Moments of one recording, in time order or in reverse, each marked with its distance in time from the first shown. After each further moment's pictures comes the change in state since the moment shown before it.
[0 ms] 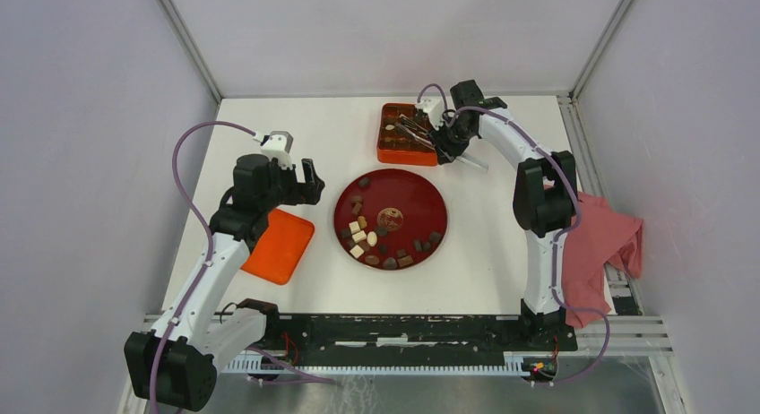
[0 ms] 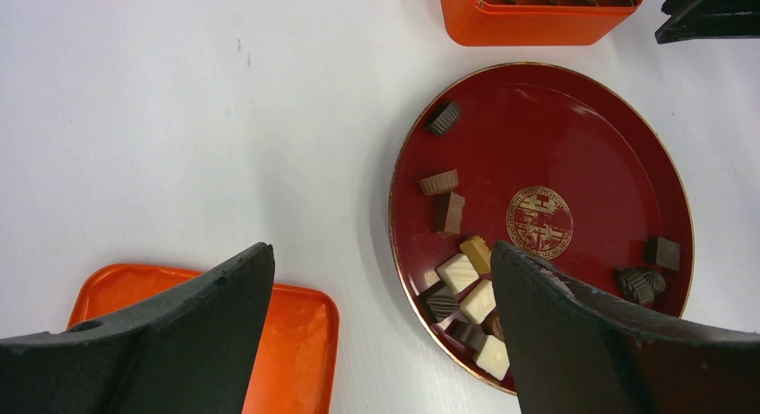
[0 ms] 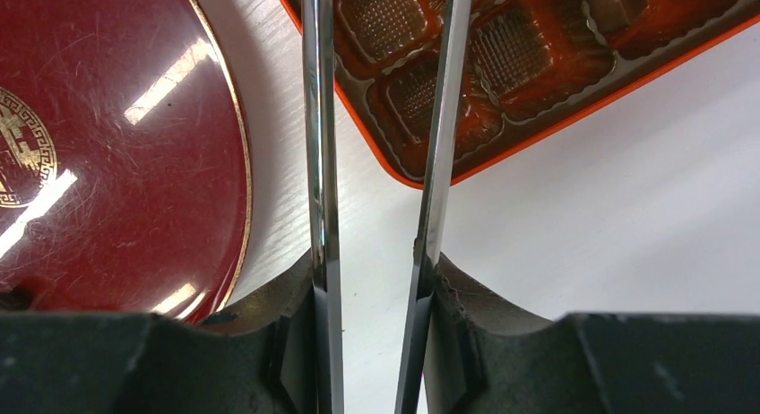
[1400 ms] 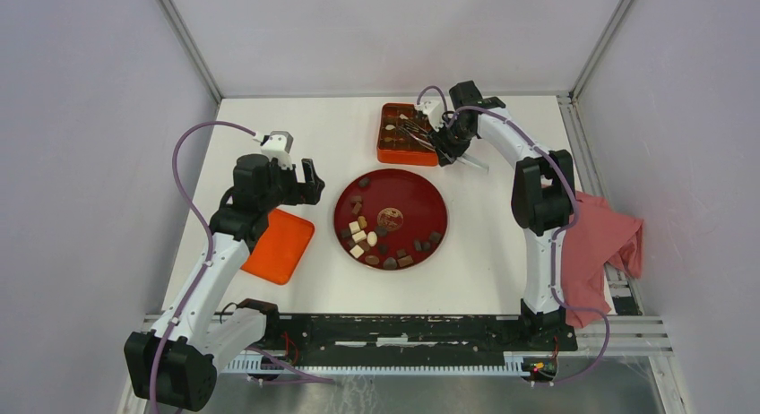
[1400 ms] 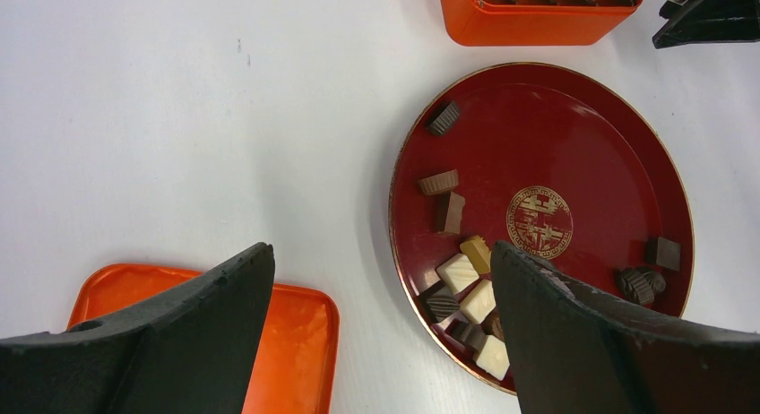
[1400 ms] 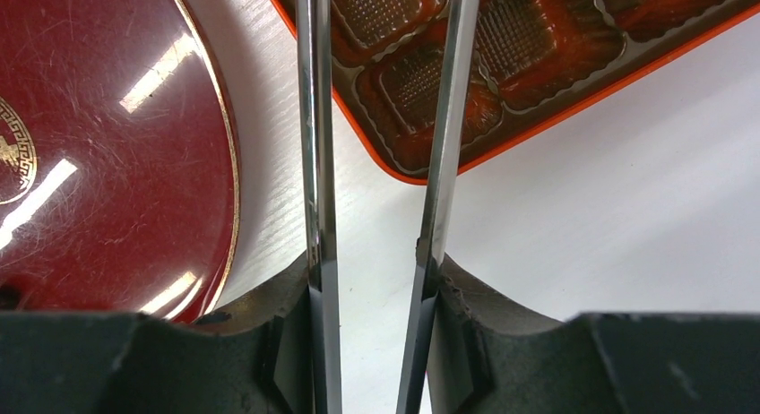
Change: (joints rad) left arm 0.000 0.000 0.000 0.000 0.000 0.000; right arm 0.000 0.027 0.023 -0.027 0.027 -0.001
